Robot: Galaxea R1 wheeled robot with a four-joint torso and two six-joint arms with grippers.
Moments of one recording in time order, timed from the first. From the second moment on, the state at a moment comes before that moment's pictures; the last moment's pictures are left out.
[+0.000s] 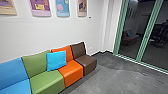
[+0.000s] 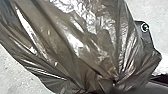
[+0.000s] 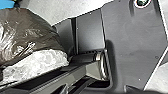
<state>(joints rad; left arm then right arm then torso) 1.43 2.93 -2.61 -0.19 0.05 0.21 -1.50 2.80 -2.28 0.01 -0.05 0.18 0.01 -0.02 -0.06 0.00</state>
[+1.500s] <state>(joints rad) 1.43 2.90 -2.57 -0.18 0.05 0.22 -1.51 2.79 -2.29 0.00 -0.03 0.19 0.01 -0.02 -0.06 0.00</state>
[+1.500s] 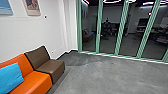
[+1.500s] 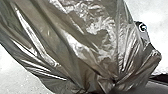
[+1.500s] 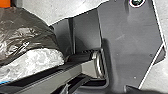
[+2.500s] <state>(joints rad) 1.43 2.90 -2.57 -0.18 0.04 0.22 -1.52 2.79 -2.29 0.00 -0.03 0.18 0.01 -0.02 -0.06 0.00</state>
